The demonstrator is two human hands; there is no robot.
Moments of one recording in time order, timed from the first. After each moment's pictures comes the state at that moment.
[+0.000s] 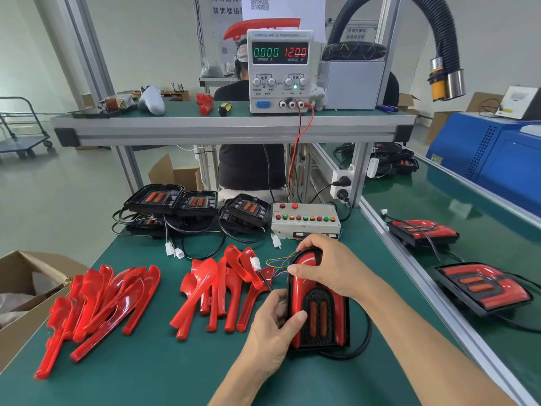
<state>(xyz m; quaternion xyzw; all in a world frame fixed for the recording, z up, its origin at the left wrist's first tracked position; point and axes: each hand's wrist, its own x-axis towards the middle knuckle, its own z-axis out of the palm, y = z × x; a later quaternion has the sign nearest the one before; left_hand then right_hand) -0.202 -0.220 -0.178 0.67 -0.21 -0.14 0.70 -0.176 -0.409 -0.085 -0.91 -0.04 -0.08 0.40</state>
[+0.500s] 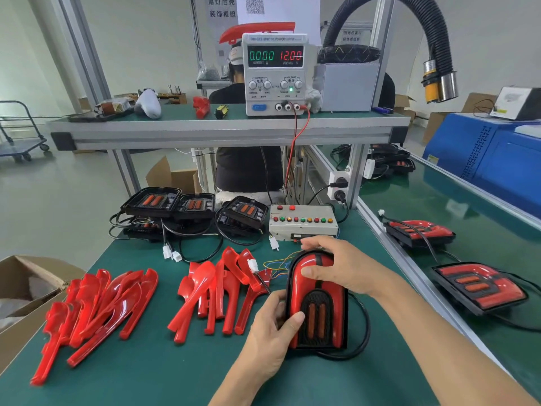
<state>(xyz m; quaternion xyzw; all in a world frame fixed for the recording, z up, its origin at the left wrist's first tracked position) -0.202 -0.224 -0.176 0.66 -0.21 -0.13 0.71 -0.179 -0.438 -0.080 -0.90 -0.07 -0.01 0.43</state>
